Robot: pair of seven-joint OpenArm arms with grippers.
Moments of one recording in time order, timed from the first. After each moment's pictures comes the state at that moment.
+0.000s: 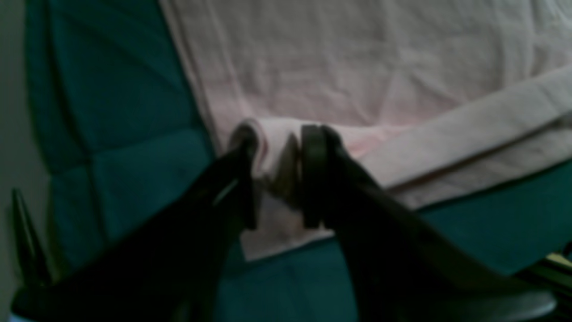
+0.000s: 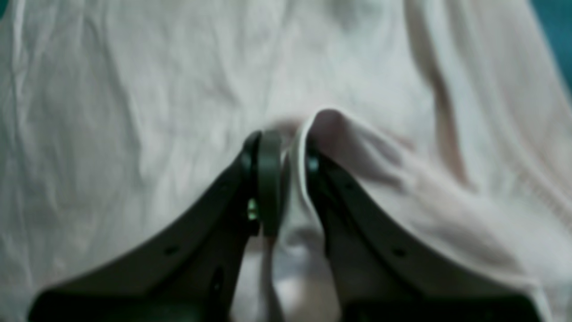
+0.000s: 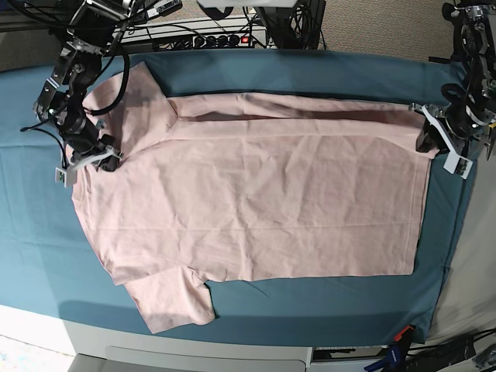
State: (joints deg) left arm 18.5 -27.7 -22.1 105.1 -38.8 -28.8 52.9; right arm 0.4 12.1 33.1 86.1 29.4 19.7 -55.7
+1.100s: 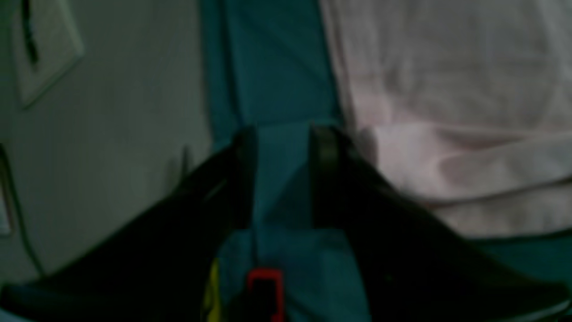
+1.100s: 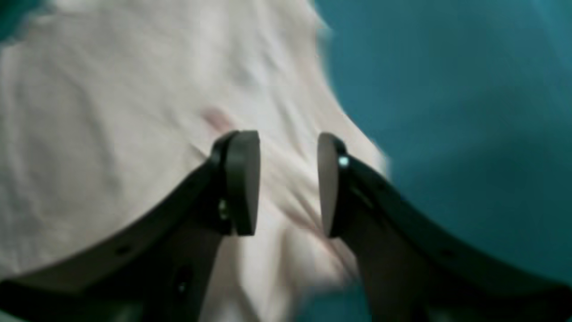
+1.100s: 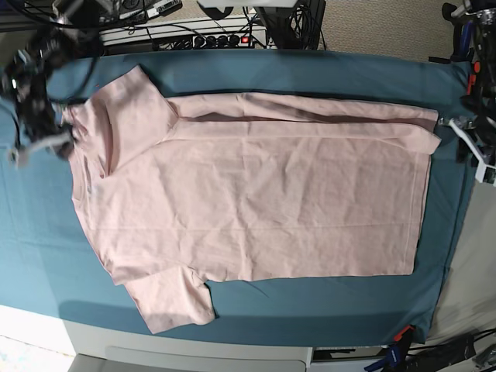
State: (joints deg) left arm 18.2 -30.7 -27.1 105.1 -26.7 -23.7 51.4; right arm -7.2 14.1 49.5 101.4 34.3 20.7 -67.1
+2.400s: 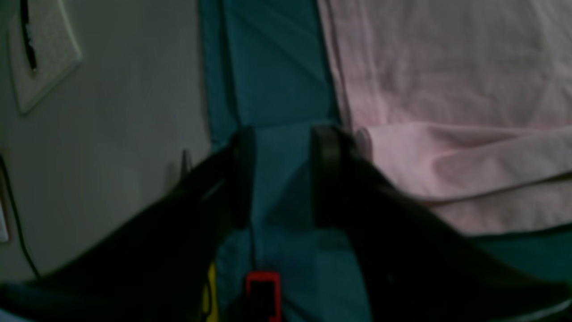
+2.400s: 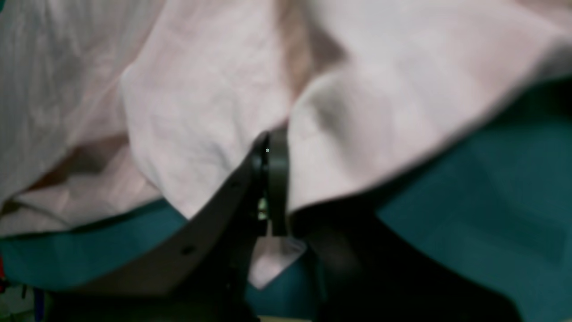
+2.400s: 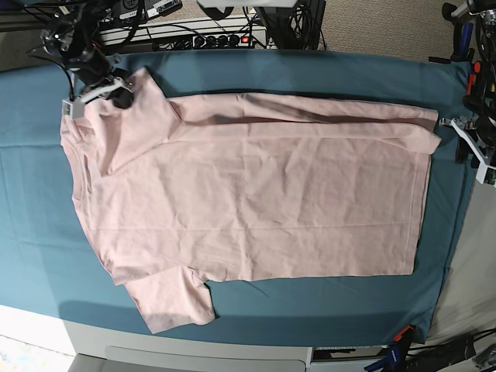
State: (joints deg) left arm 18.0 -31.2 -27.1 105.1 -28.6 -23.7 51.3; right arm -20.6 2.9 41.6 102.5 42.5 25.2 -63.4
